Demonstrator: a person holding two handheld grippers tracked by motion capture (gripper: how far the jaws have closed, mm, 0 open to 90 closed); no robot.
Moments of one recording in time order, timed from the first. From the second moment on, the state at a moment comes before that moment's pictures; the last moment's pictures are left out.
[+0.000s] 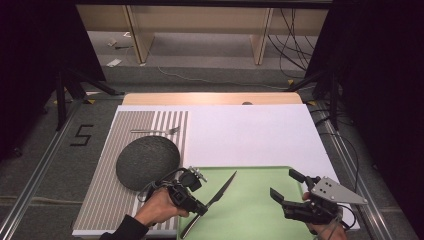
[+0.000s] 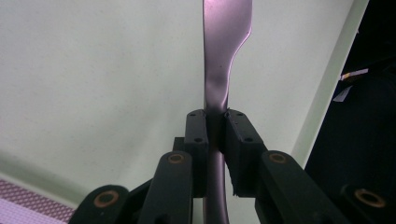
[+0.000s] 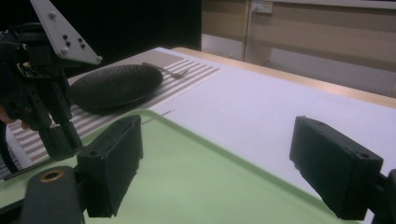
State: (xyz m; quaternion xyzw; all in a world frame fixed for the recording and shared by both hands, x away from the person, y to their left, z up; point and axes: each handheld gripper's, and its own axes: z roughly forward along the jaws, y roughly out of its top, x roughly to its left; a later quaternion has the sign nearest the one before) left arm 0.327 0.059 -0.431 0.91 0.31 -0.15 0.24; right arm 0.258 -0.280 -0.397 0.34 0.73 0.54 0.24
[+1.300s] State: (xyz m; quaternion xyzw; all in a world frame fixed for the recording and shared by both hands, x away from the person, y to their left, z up) left arm 0.321 0.038 -0.443 0.93 0.30 -0.10 0.19; right arm 0.258 -0.280 -0.396 0.34 0.73 0.54 0.23
